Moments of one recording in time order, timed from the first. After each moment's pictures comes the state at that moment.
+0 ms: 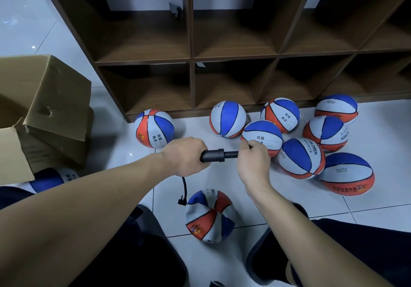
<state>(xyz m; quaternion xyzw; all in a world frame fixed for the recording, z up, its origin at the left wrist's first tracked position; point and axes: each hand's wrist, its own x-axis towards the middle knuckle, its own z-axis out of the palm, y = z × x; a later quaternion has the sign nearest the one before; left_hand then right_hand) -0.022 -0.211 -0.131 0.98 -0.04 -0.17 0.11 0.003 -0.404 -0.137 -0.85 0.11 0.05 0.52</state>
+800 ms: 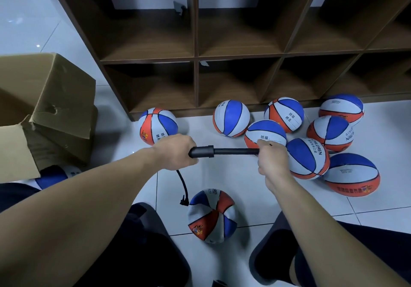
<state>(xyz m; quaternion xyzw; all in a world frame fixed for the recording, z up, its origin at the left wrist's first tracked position) -0.021 -0.171 -0.144 0.98 -0.02 -0.19 0.12 0.030 -0.434 -0.143 -0.77 0.23 0.12 0.59</state>
